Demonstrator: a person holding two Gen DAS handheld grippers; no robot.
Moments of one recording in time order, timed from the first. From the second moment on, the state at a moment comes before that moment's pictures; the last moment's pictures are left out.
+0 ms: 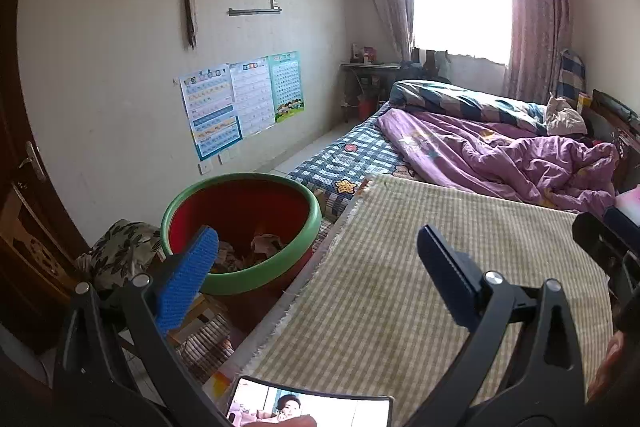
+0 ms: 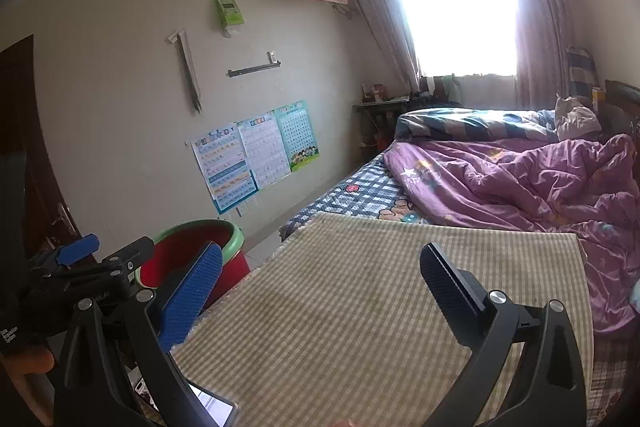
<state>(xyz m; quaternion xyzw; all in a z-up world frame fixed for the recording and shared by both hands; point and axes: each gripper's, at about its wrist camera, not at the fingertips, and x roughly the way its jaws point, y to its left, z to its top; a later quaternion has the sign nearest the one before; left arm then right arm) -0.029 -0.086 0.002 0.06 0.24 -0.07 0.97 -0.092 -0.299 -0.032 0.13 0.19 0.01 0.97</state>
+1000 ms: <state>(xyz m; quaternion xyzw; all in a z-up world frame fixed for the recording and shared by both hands) -0.023 -0.086 -0.007 0.06 0.26 -0.08 0.96 -0.077 -0.300 -0.056 0.14 0.24 0.01 0.96</state>
